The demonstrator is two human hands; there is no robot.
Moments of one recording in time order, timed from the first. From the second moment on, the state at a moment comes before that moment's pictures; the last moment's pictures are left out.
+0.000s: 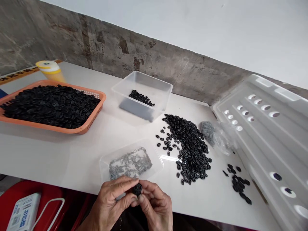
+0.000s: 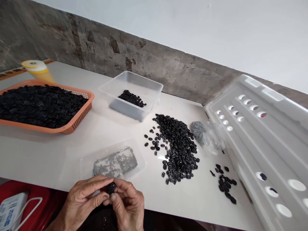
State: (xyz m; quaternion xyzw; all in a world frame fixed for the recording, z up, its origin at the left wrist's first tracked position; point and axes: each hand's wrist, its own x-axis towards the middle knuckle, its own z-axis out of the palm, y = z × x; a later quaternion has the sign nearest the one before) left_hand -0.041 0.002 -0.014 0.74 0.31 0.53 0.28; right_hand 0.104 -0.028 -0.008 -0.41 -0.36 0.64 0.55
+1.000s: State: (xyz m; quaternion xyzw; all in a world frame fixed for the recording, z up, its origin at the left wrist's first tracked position) left_hand -0.037 0.000 0.001 0.75 0.28 0.53 0.29; right_hand 0.102 -0.027 -0.026 -0.33 -0.52 0.46 0.64
